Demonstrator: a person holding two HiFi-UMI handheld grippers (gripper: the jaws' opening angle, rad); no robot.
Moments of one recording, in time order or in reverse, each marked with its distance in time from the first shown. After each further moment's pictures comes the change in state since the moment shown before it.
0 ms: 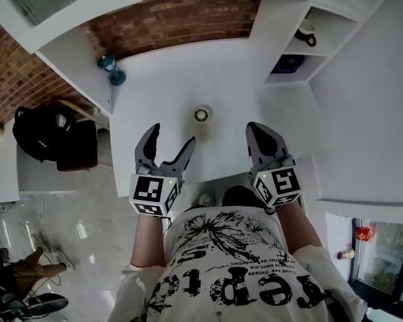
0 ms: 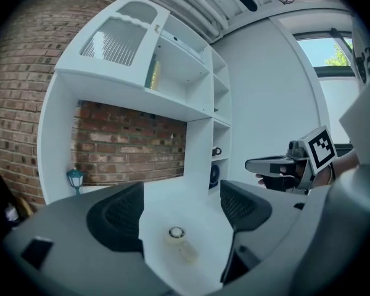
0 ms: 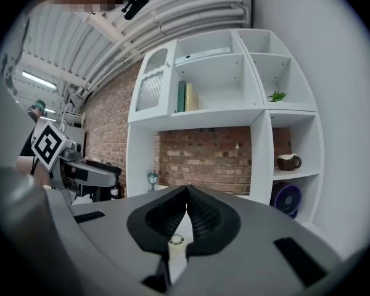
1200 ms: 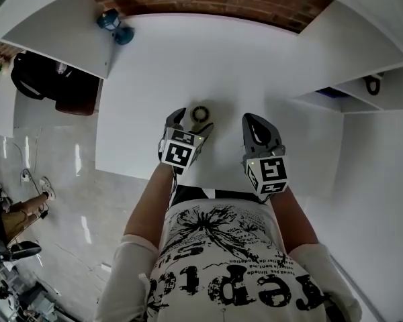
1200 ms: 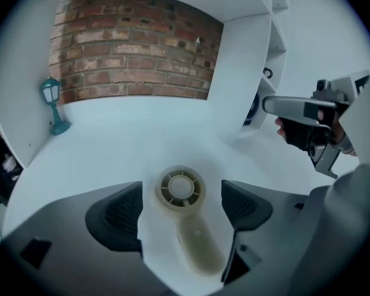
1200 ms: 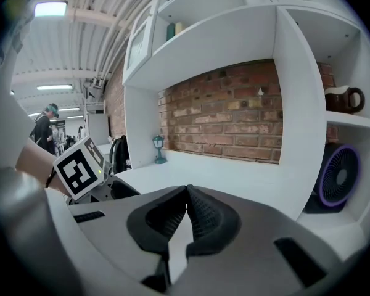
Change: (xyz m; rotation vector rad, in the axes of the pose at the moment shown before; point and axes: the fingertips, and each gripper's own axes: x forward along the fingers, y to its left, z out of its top) left arm 0.219 0.029 -0.210 -0.202 0.602 0.140; right arm 0.170 -0.094 -0.129 -0.024 0.274 0.293
